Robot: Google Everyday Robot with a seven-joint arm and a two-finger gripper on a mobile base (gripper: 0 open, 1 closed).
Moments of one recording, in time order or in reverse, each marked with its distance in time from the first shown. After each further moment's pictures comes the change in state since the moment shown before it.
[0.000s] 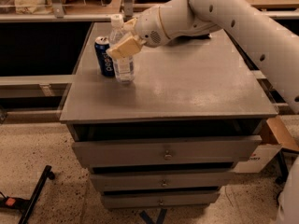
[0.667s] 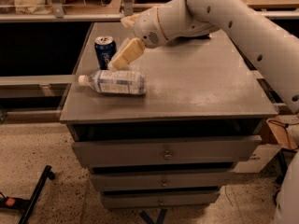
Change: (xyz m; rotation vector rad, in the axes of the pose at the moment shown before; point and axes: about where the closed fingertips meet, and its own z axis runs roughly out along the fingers) arm -0.001 0.002 0.005 -0.009 -0.001 -0.001
